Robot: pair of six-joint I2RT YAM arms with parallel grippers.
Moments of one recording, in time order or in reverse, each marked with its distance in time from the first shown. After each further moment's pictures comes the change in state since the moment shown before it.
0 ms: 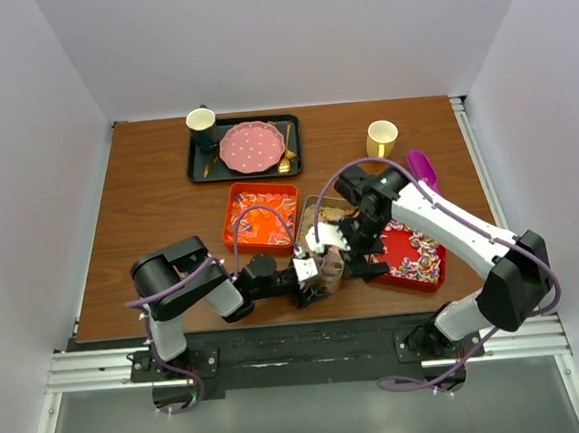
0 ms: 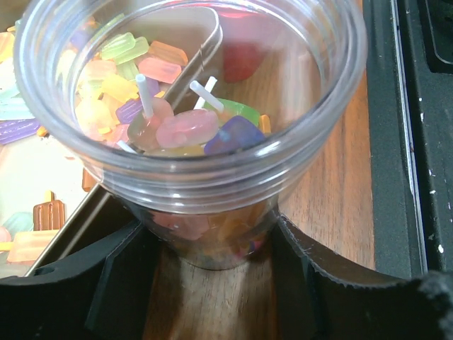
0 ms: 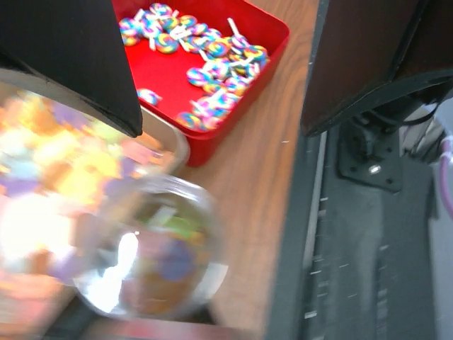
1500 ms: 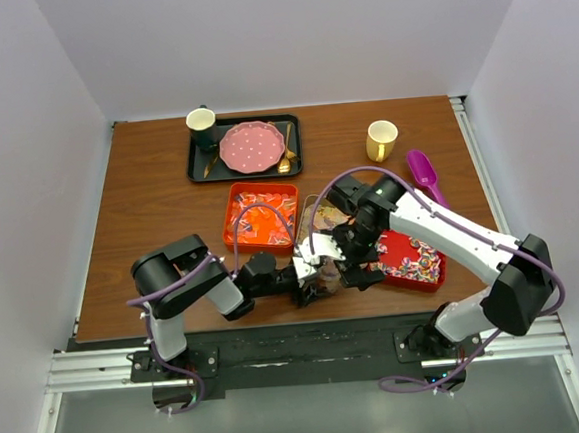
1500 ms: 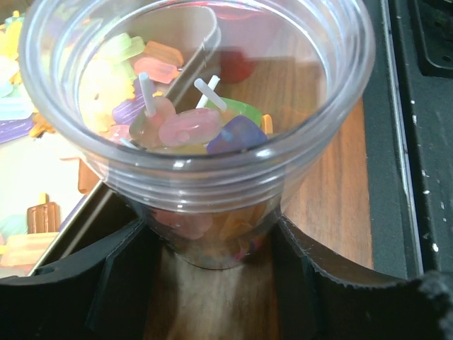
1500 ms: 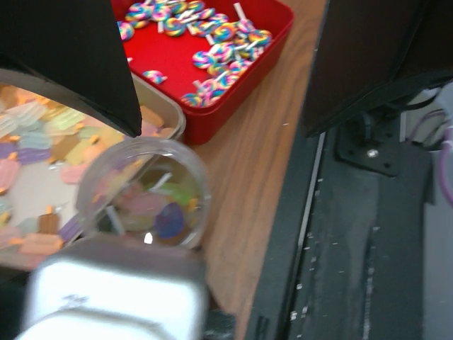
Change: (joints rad) left arm 0.020 0.010 0.011 -0.005 0.047 -0.014; right arm 0.080 -0.020 -0.008 0.039 -0.020 0.040
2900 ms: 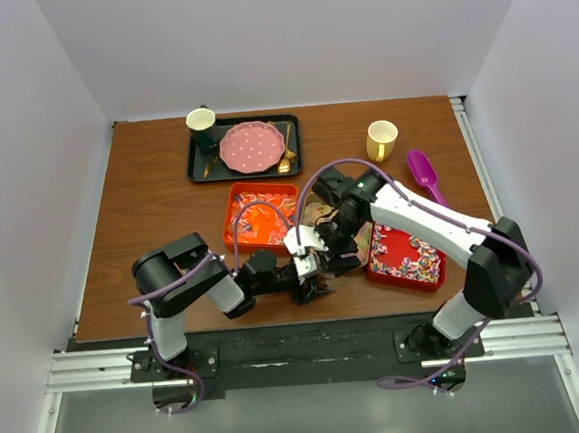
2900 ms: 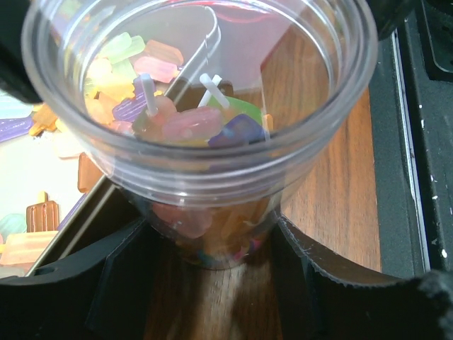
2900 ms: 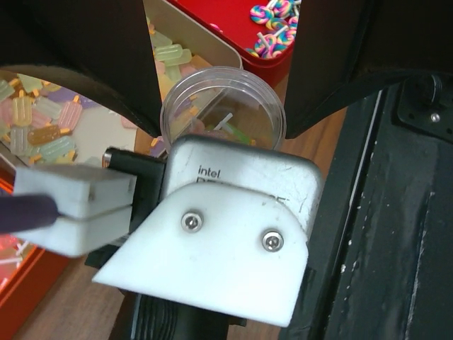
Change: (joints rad) left arm 0.013 0.008 0.016 -0.008 0.005 -0.009; right arm -0.005 0.149 0.068 0.125 -0.084 -0.085
